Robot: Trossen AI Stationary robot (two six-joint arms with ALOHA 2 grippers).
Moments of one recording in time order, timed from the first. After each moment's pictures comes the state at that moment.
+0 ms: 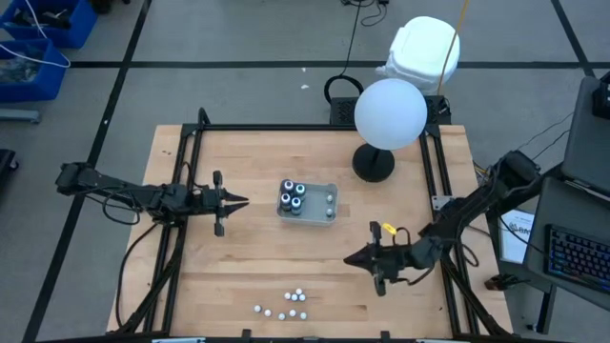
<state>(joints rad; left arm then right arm) -0.21 0.50 0.17 0.26 -0.32 0.10 0.68 1.37 0.58 0.73 0.60 -0.46</state>
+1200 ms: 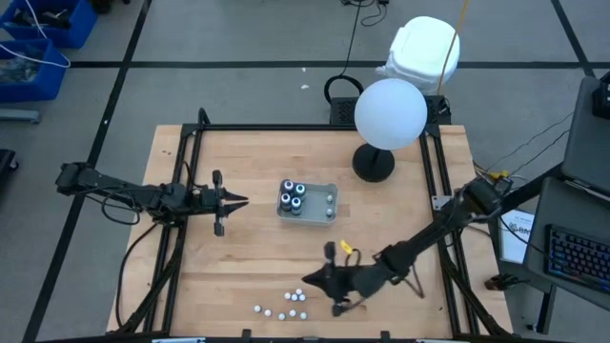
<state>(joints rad) -0.21 0.50 0.17 0.29 -0.32 0.13 0.58 1.82 1.07 0.45 0.53 -0.22</state>
